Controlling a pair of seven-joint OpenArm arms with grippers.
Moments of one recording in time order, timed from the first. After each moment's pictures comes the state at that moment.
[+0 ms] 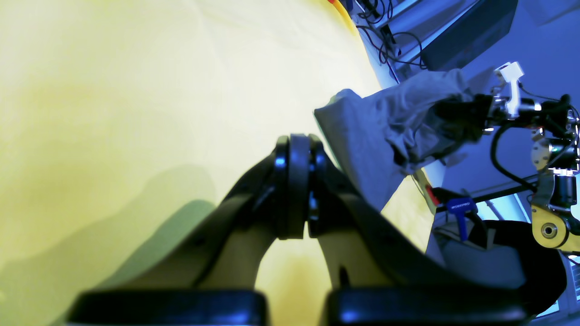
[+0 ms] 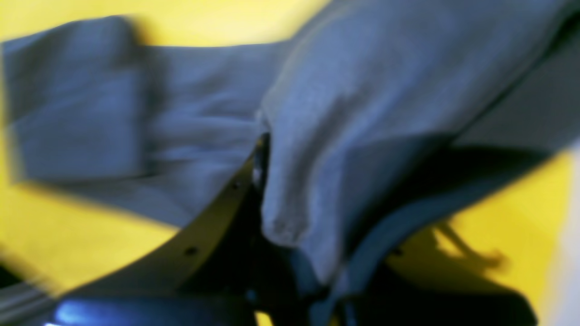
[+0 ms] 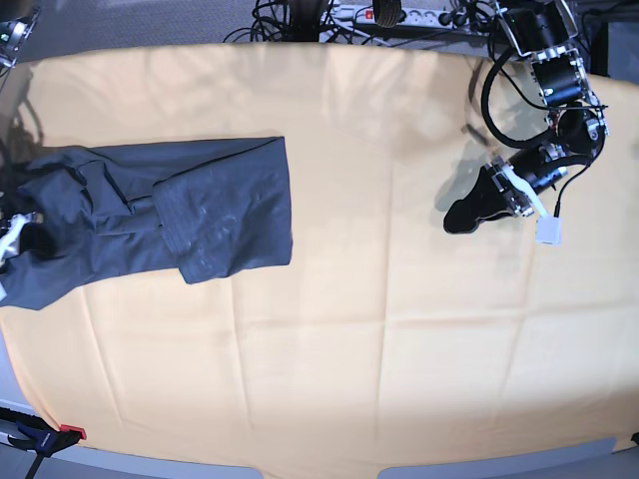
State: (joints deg) left arm 1.7 -13.9 -27.6 82.2 -80.9 -43.5 70.7; right arm 8.4 37.5 26.7 85.6 64.4 34.7 -83.6
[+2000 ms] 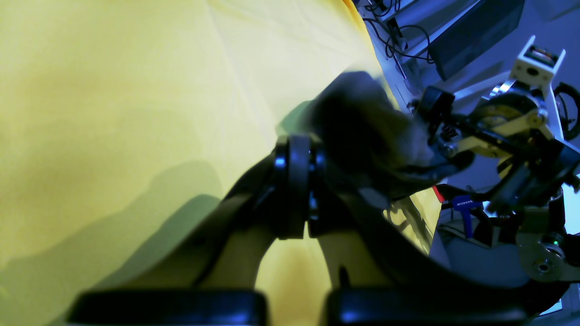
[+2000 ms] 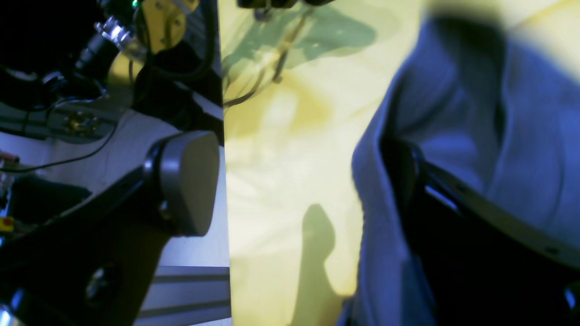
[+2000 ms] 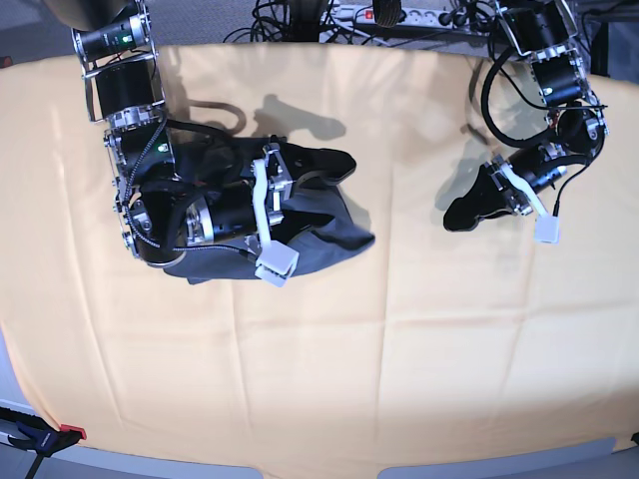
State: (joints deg) left arm 1.7 -13.9 -27.6 82.2 -79.8 -43.5 70.7; right arm 14.8 11.0 -14.7 89.5 77.7 40.3 -83.6
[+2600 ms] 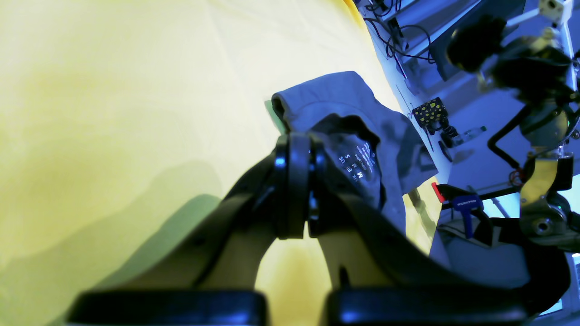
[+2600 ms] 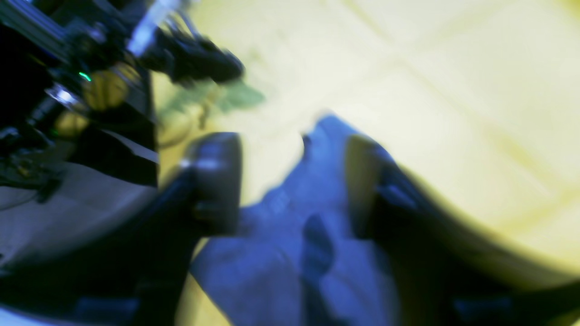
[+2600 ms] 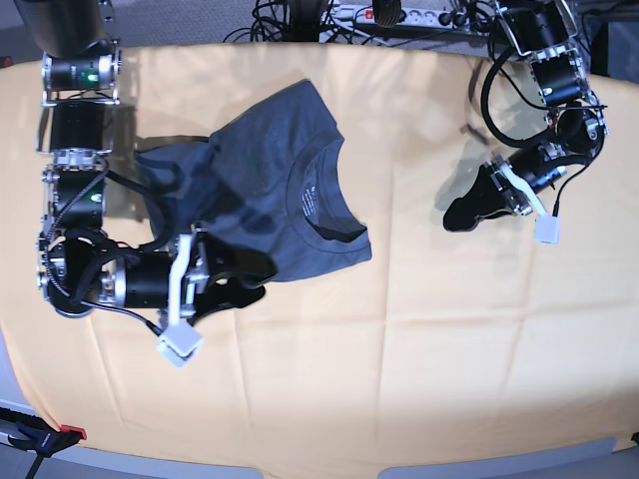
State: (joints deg) left arm 1.7 -13.9 -27.6 82.2 -79.9 -43.5 70.5; right arm 22.2 19.4 -1.3 89.5 77.7 38.7 -83.5
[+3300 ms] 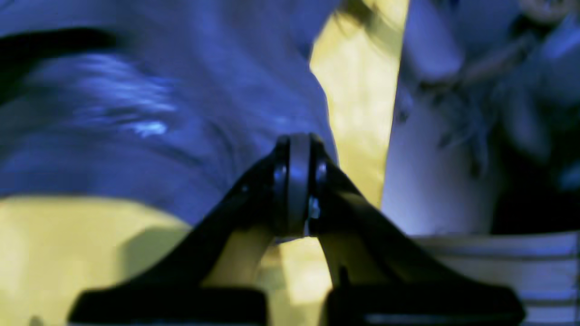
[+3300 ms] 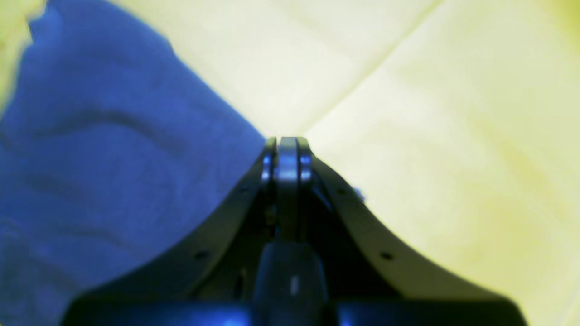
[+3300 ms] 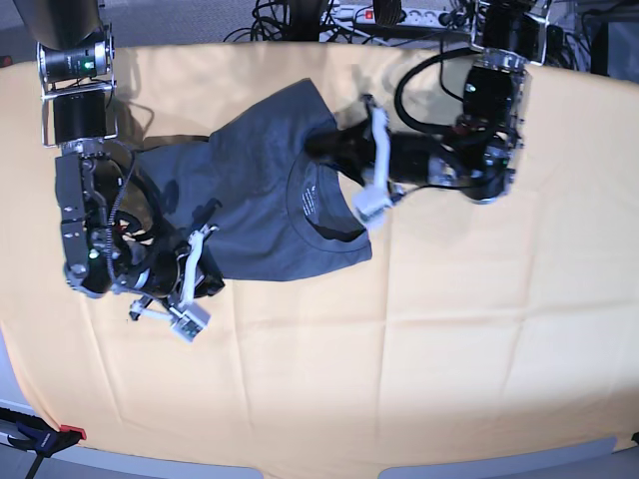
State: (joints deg) left arm -1.6 -15.2 14.0 98.8 -64.3 -43.6 74.3; right arm 19.7 19.3 -9.1 82.7 24.9 40.4 -55.6
